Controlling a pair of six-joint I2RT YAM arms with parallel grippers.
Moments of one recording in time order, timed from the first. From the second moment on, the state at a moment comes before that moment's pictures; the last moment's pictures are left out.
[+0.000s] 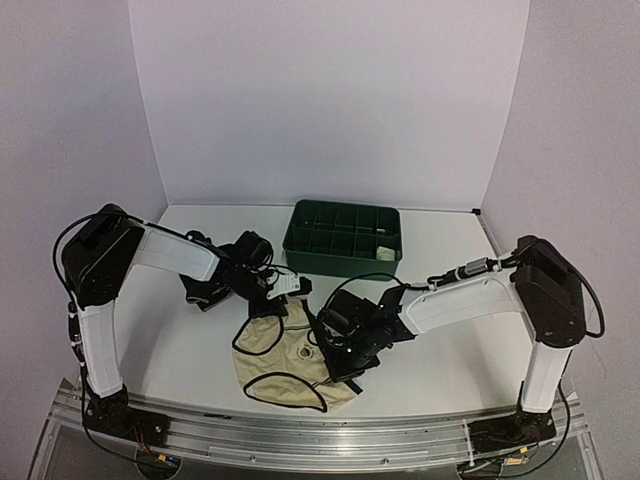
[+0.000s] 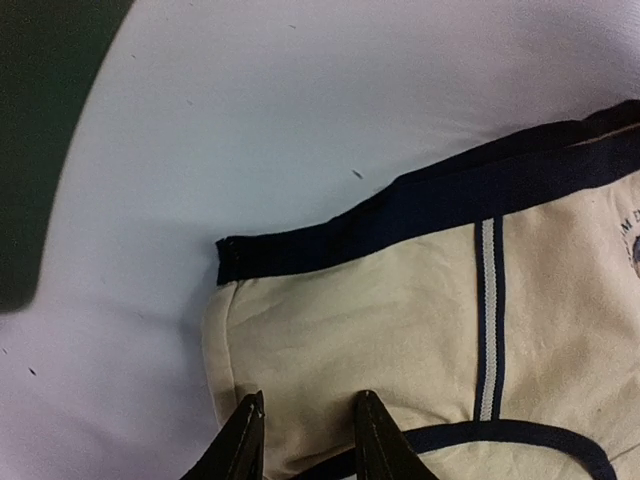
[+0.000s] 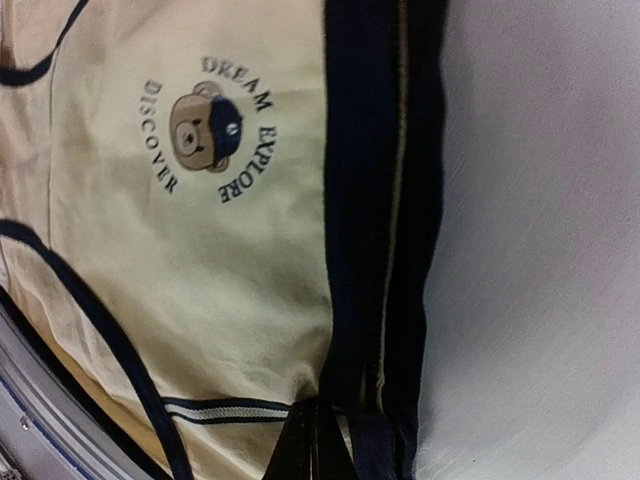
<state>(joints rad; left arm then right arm) -0.69 1.97 1.14 -0.17 0.27 0.77 1.10 1.91 1.15 -0.47 -0.13 0.67</state>
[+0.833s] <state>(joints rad) -0.71 1.42 0.93 -0.47 0.52 1.15 1.15 1.55 1.00 -0.52 -0.15 -0.32</state>
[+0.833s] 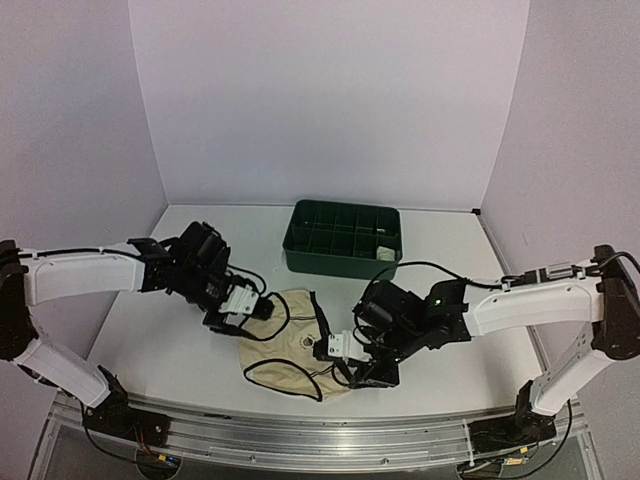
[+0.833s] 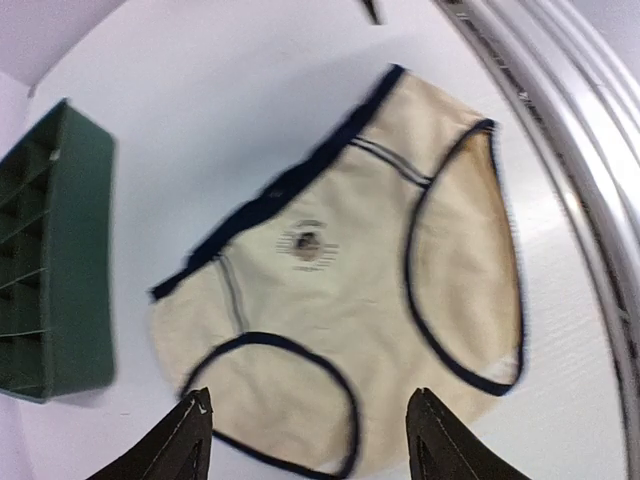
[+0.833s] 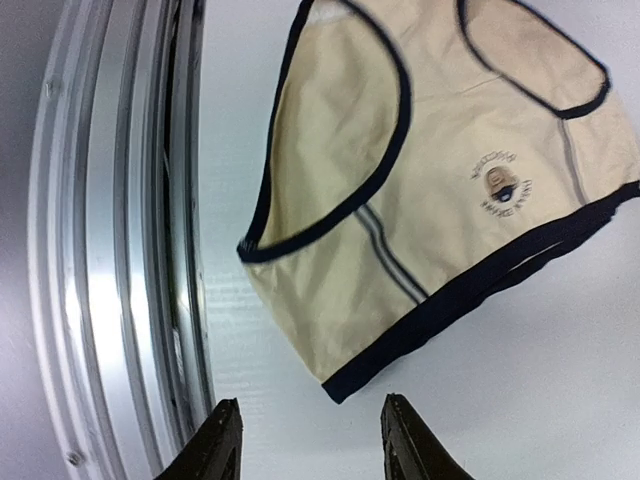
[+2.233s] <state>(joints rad) -0.86 1.44 0.57 -0.23 0.28 1.05 1.17 1.84 1.13 -0.66 -0.02 -0.58</state>
